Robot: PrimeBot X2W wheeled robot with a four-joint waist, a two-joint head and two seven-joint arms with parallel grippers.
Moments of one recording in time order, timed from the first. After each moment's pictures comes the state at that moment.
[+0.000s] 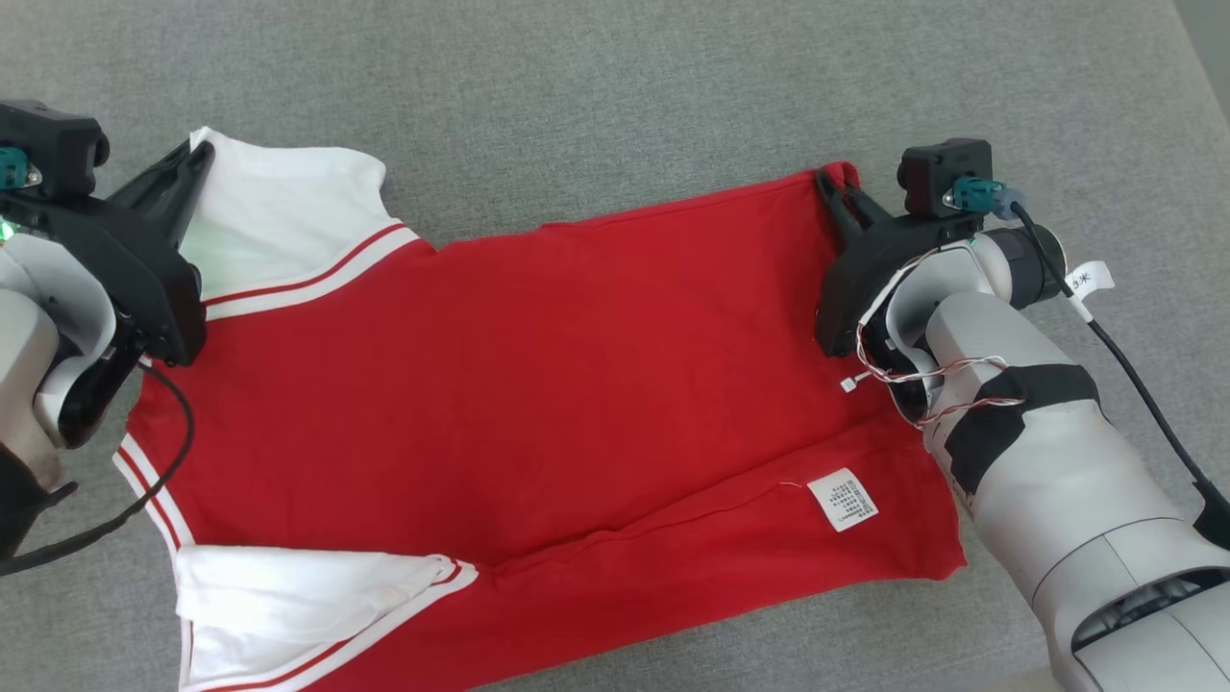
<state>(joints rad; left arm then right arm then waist) -1.14 0.67 -1.03 0.70 -1.02 -0.13 -0.05 -1.08 -0.14 0.45 1.20 0.41 0.13 -0.14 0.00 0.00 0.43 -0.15</state>
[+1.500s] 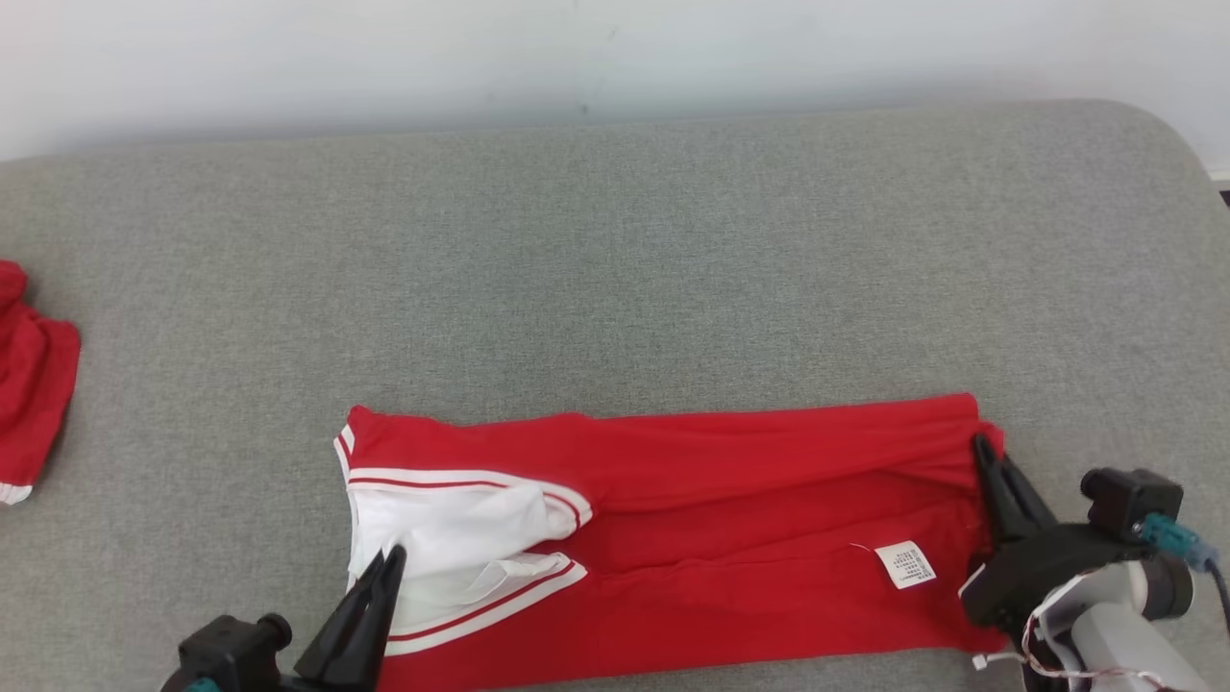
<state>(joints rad) -0.14 0.48 -0.54 0.13 -0.74 -0.01 -0.26 -0.36 -0.35 0.23 0.67 0.59 0.13 -0.26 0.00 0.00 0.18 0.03</state>
